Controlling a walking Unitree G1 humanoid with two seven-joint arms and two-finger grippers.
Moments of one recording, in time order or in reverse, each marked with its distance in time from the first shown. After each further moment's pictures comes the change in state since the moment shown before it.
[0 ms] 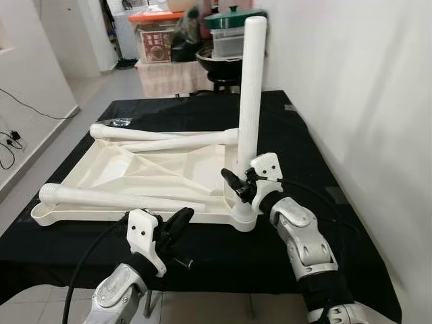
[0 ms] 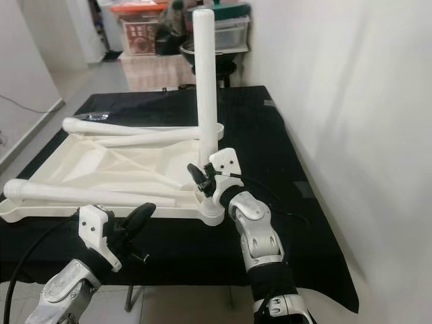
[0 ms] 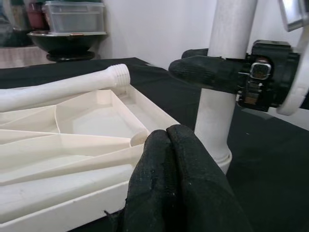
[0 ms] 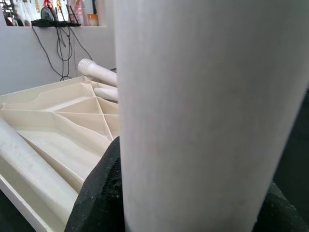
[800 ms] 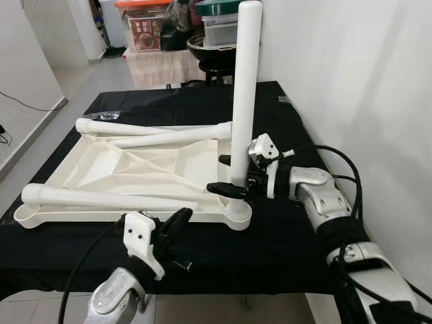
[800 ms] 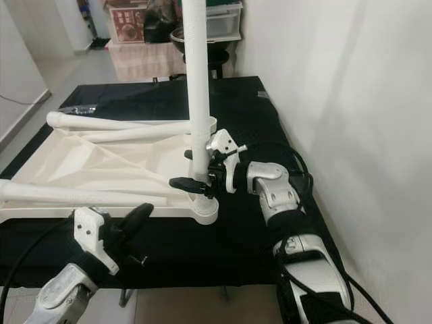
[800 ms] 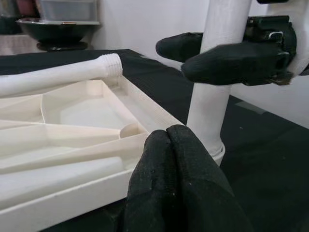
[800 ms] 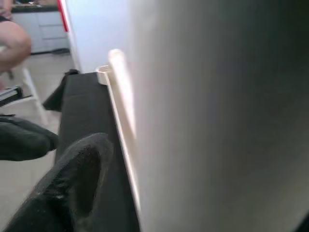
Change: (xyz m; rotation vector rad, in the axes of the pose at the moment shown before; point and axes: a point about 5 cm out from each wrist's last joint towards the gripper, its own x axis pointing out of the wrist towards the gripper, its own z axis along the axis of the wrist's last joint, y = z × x) left arm -0.008 -0.006 0.001 -0.013 0.001 -0.005; right arm 0.014 -0.030 0.029 -0.009 0.031 0.702
